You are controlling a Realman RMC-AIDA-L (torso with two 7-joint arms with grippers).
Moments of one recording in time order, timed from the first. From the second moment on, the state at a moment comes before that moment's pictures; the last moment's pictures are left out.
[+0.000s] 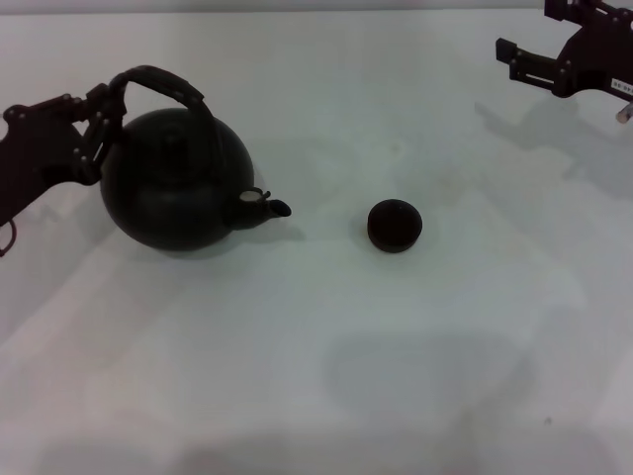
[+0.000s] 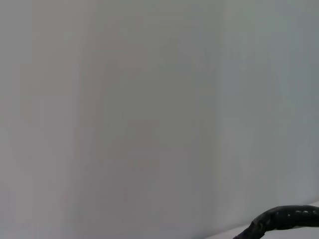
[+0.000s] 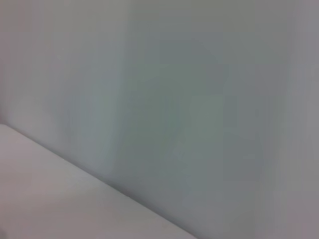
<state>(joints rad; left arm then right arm) -0.19 -2.08 1.14 0.62 -2.02 -1.21 2.24 0.39 2.00 -1.15 -0.67 1.81 0.98 -2.08</state>
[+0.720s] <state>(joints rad) -0.26 -2.07 1.14 0.47 -2.02 -1.19 2.29 0.41 2.01 -1.15 -0.64 1.81 0.97 -2.09</state>
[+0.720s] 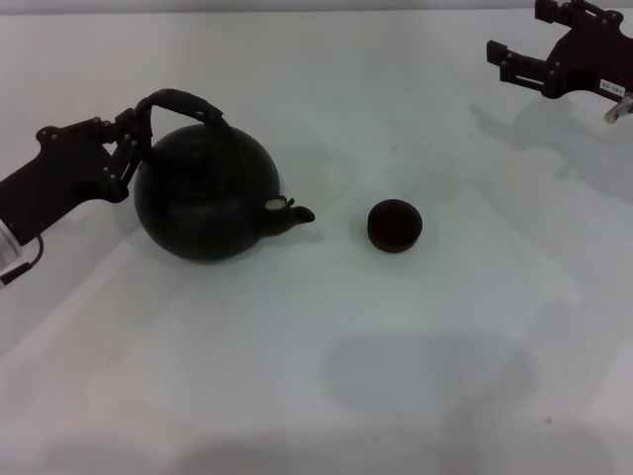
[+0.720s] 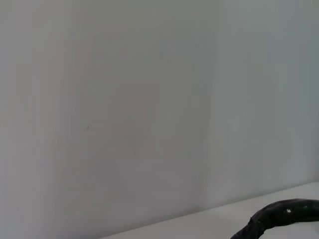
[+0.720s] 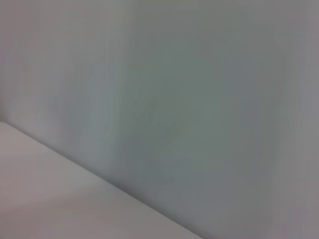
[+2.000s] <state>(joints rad) -0.23 -2.07 1.12 0.47 -2.07 -1.22 2.36 0.43 2.01 -1.15 -0.62 1.81 0.94 -2.08</state>
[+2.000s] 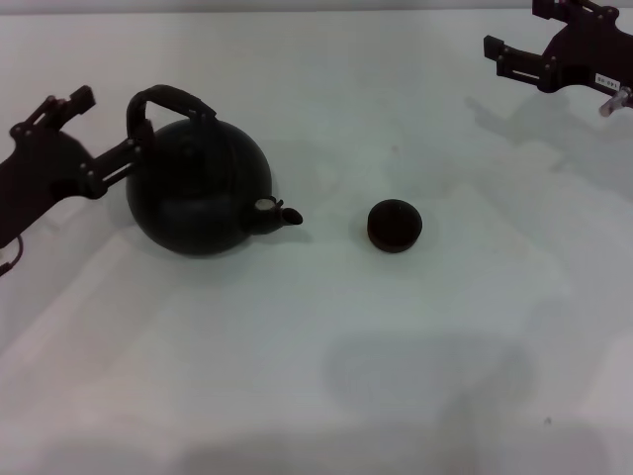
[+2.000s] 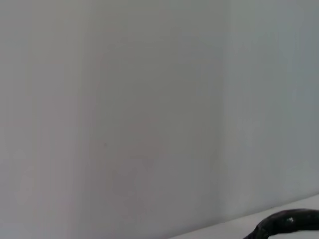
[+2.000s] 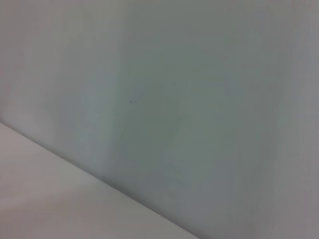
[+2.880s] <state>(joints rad) -0.07 -2.08 0.79 0.36 -2.19 -1.33 2.52 0.41 2.01 -1.12 -0.53 1.93 0.96 -2.20</state>
